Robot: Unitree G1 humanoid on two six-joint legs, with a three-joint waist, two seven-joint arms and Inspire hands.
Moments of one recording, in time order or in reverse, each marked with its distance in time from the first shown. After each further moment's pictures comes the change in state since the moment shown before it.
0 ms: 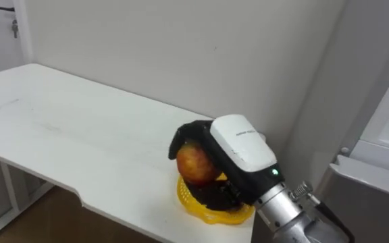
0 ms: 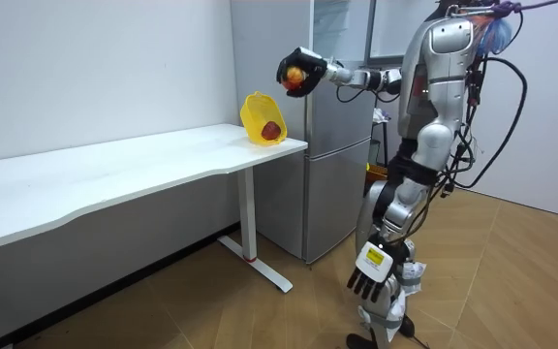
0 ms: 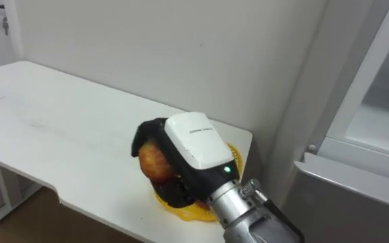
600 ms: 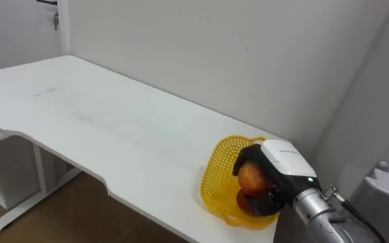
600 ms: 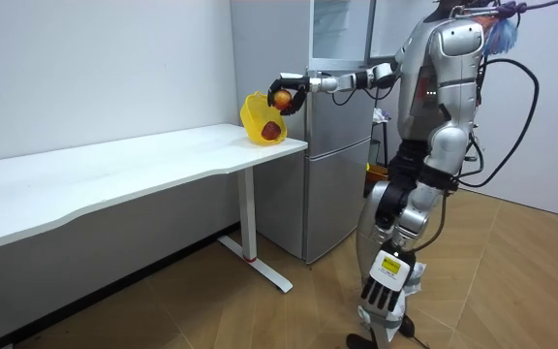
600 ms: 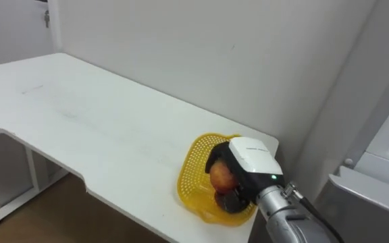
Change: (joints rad) left arm 0.000 0.026 0.020 -0.021 -0.001 0.023 -0.028; right arm -0.084 -0.079 -0.004 0.402 0.083 0.032 -0.014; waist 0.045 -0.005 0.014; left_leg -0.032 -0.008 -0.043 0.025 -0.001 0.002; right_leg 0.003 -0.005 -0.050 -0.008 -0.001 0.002
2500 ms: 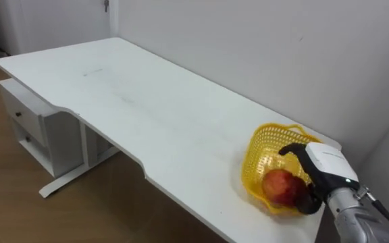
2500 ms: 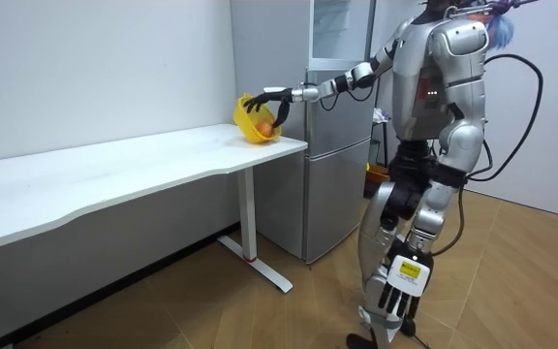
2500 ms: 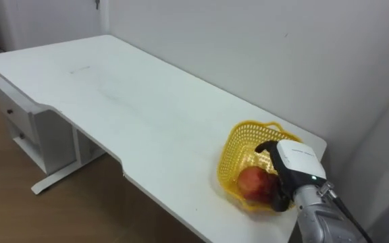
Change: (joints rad) left arm 0.020 0.003 -0.001 -0.099 0.041 0.053 -0.003; right arm -0.109 -0.025 0.011 0.317 0.072 0.085 -0.108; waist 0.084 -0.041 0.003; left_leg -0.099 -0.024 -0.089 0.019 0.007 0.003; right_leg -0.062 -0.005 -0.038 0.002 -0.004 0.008
